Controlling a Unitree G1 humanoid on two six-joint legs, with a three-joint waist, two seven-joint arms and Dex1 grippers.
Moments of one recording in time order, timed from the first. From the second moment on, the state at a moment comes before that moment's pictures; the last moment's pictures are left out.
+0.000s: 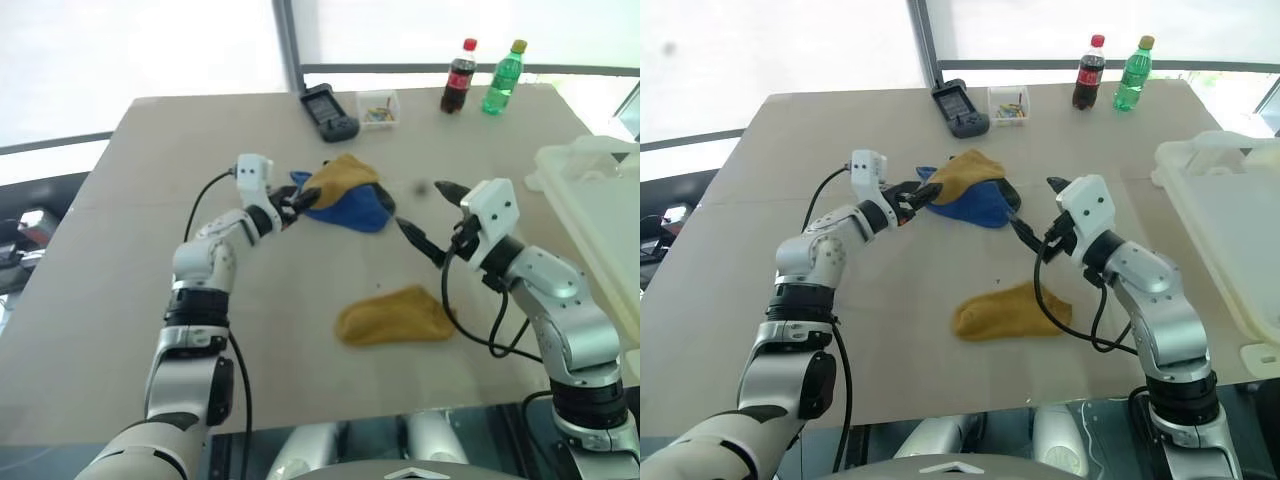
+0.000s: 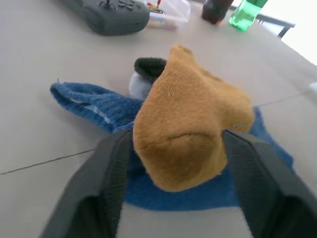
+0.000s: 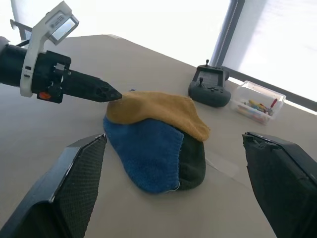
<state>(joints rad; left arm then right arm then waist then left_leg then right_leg) -0.72 0.36 0.10 0.40 -0.41 0.54 -0.51 -0.27 -0.37 0.02 -0.52 0.20 0.53 0.52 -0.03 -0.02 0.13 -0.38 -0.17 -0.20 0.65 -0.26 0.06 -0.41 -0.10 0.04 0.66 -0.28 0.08</state>
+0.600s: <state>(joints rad) -0.70 0.40 0.09 0.36 -0.41 0.58 -0.67 -0.18 -0.45 0.02 -0.57 0.20 0.50 0.53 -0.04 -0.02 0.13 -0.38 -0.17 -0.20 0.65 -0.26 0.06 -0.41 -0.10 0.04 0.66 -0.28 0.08</state>
